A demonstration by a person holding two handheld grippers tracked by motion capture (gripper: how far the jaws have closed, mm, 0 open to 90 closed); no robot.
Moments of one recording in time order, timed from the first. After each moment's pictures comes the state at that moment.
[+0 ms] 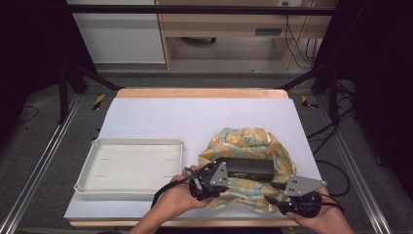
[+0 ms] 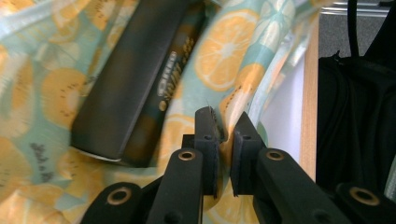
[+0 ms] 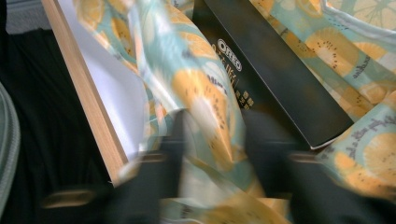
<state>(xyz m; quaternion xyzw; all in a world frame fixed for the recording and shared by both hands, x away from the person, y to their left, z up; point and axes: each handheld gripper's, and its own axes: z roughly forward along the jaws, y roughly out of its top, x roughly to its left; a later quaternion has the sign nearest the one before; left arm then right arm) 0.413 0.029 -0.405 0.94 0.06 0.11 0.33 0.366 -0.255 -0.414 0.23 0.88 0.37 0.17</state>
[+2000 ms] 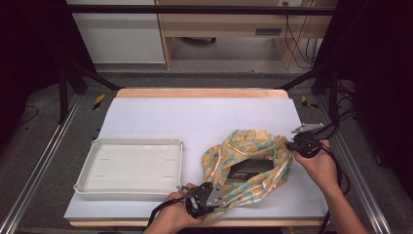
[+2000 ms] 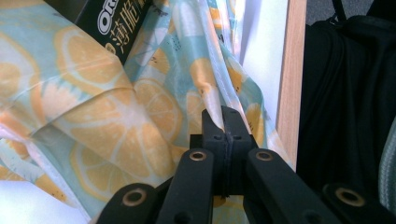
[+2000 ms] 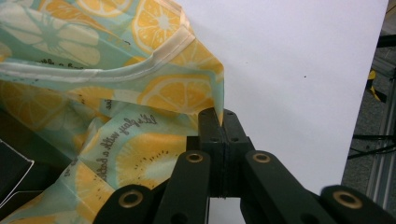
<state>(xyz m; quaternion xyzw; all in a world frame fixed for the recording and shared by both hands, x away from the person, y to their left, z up) 0.387 0.042 -0.447 0.94 0.06 0.10 0.31 0.520 -0.311 -0.428 0.46 0.82 0.26 0.22</state>
